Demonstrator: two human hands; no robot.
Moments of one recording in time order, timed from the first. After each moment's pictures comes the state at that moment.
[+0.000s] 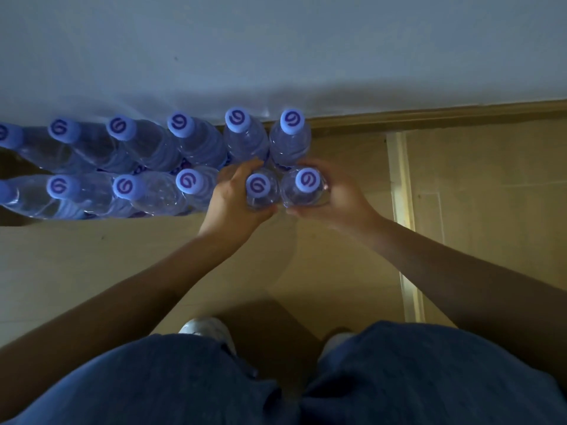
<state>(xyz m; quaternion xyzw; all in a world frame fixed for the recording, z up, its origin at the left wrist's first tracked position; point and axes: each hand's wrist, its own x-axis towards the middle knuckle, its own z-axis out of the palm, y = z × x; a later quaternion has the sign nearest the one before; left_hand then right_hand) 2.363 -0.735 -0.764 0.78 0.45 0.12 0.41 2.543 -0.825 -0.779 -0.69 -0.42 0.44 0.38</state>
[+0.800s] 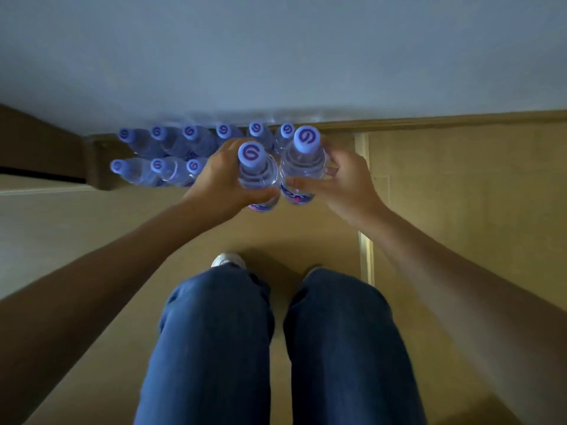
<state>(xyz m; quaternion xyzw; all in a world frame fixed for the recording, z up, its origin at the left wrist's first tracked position) 2.338 -0.753 -0.520 0.75 0.45 0.06 0.48 2.518 -0.857 -0.529 -0.68 -0.38 0.46 0.42</state>
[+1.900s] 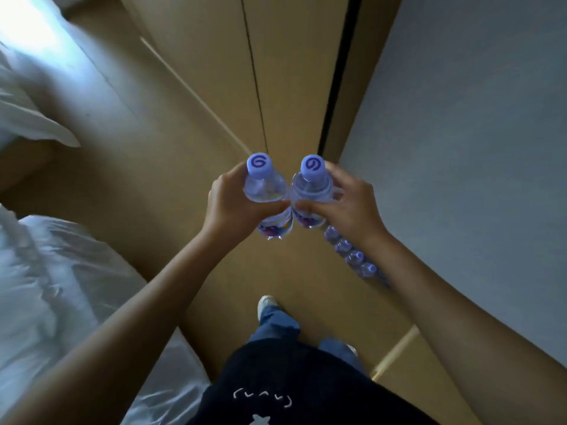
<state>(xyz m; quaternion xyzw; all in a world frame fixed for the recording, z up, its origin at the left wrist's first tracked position) 1.956 -0.864 0.064 0.44 0.75 0.40 0.29 2.132 -0.781 0.037 -0.44 -0.69 0.51 0.26</state>
